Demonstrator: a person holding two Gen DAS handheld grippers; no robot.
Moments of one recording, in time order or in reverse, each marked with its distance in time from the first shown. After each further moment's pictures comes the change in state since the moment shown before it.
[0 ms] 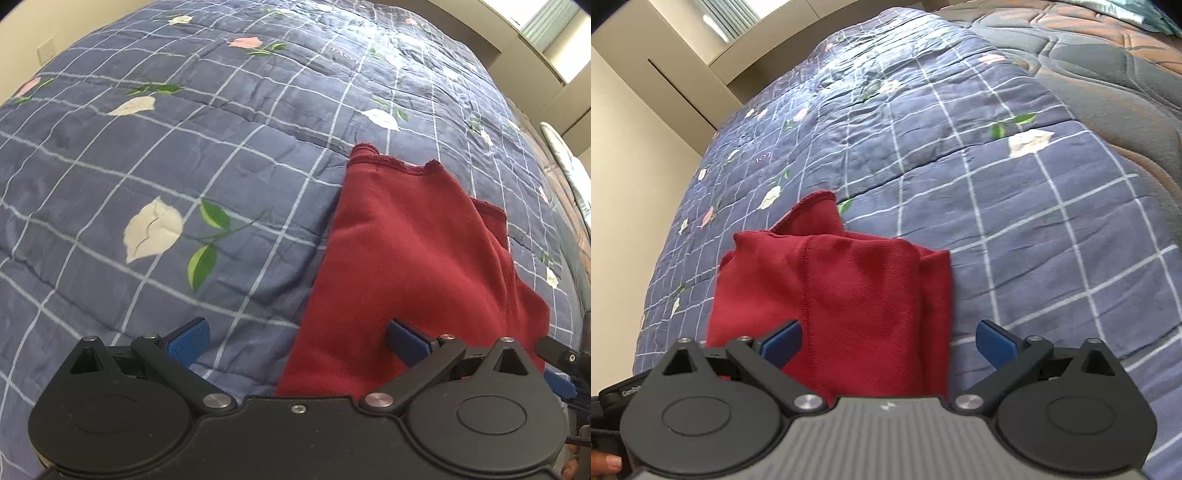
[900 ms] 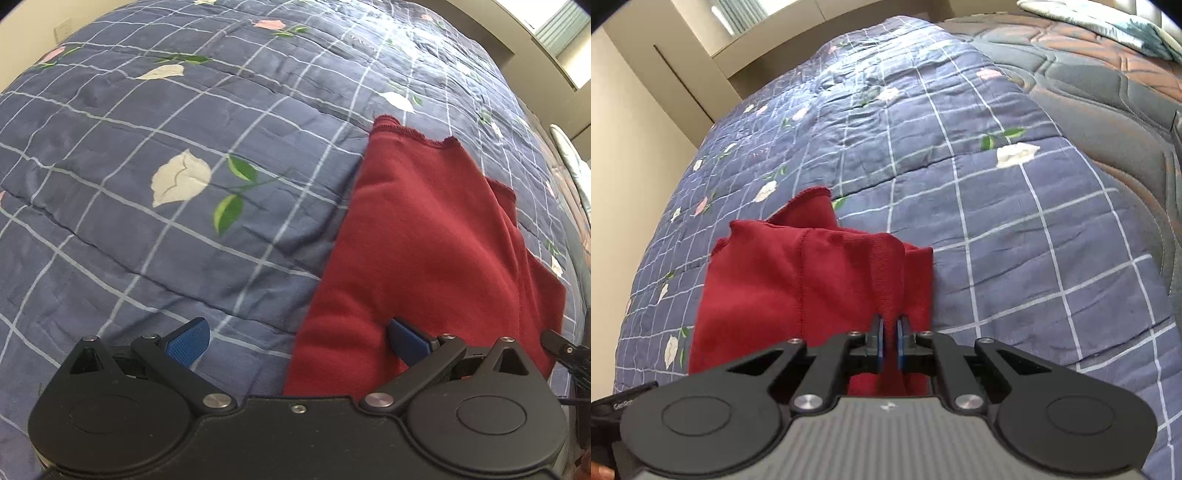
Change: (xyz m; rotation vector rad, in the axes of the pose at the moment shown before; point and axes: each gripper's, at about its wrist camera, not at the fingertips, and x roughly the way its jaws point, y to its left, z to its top) left arm -0.009 0.014 -0.031 -0.052 0.028 0.011; right arm -0.016 0.000 -0.009 -0.060 -0.025 -0.061
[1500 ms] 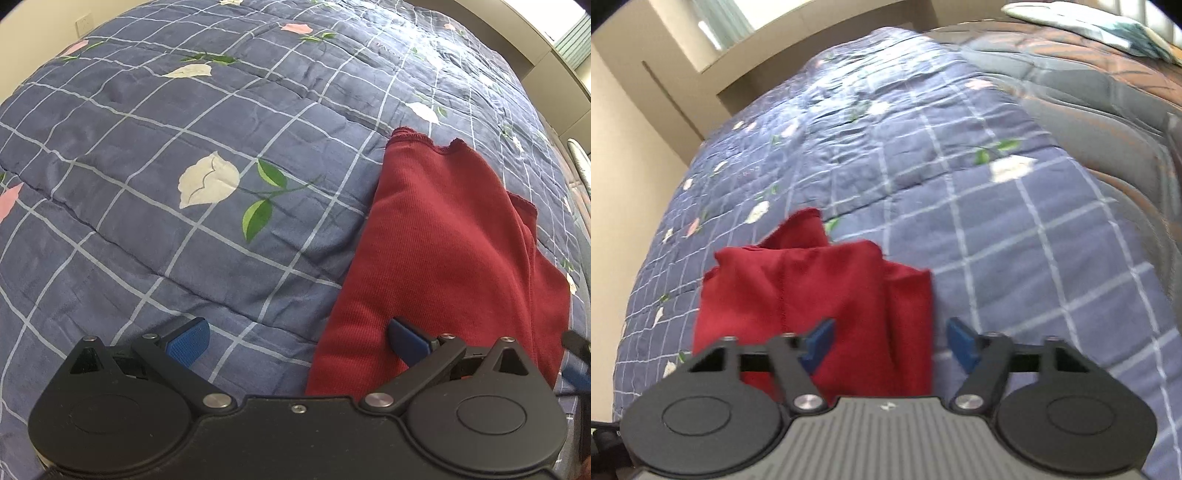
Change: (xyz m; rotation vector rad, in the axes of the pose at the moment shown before) left arm 0.001 0.011 0.002 -0.053 -0.015 0.047; right arm 0.008 0.008 0.012 0.029 -0.035 -0.006
